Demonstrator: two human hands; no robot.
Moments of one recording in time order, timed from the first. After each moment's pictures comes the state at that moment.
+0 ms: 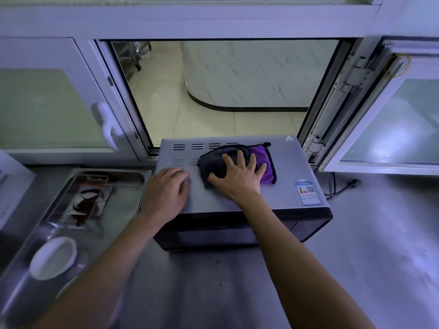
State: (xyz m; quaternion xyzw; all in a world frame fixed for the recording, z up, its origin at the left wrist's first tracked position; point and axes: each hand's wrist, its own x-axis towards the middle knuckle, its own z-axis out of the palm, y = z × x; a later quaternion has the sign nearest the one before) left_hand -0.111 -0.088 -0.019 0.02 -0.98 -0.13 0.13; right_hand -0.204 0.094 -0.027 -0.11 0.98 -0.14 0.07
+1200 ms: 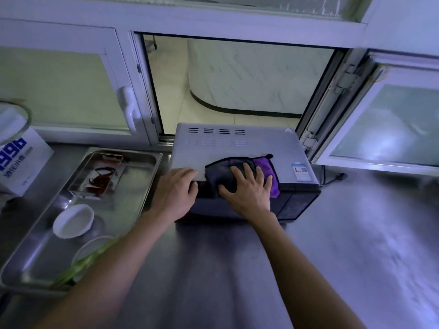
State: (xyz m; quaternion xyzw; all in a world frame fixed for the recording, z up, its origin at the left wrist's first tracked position) left_hand -0.021 -0.072 -0.016 0.00 -0.97 -0.16 0.16; right_hand -0.085 0.127 -0.031 -0.13 0.98 -0.12 0.01
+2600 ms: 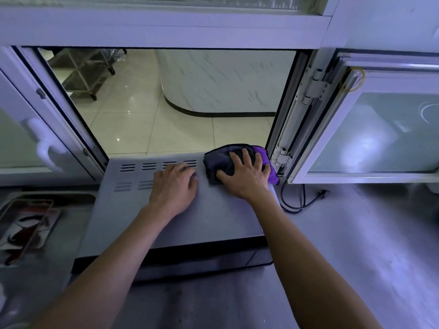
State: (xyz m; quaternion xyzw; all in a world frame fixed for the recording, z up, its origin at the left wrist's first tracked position) left_hand -0.234 0.017 -0.025 0.01 -0.99 -0.09 0.08; right_hand -0.306 0.209 -0.035 -0.06 0.99 -0.13 0.04
